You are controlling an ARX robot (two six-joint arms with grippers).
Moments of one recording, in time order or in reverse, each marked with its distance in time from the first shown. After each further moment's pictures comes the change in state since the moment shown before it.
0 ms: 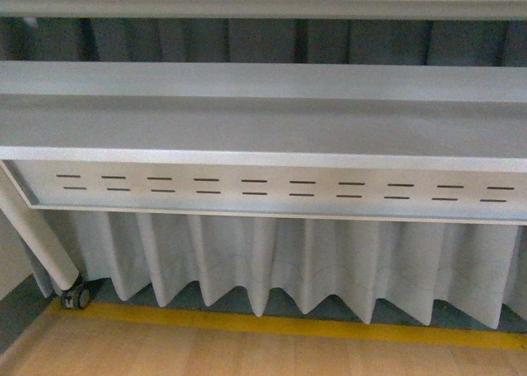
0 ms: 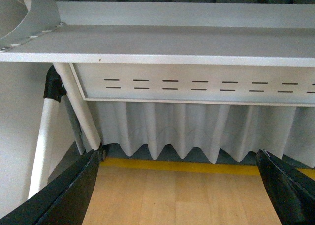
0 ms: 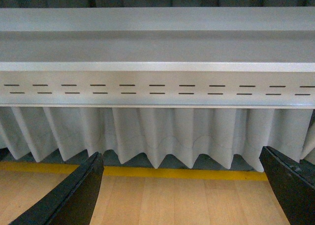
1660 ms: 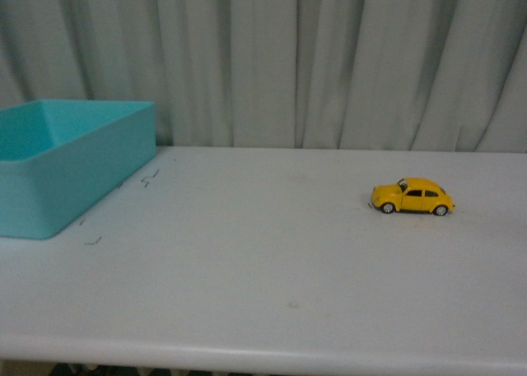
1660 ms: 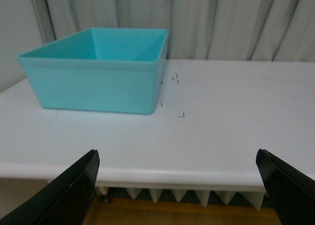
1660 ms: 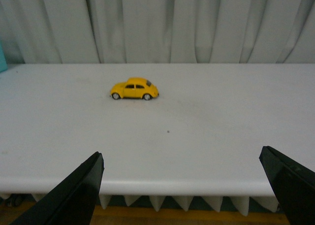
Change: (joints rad) left arm 0.000 0.000 0.000 0.002 0.000 0.000; right arm 0.000 0.000 0.000 0.001 0.000 0.000
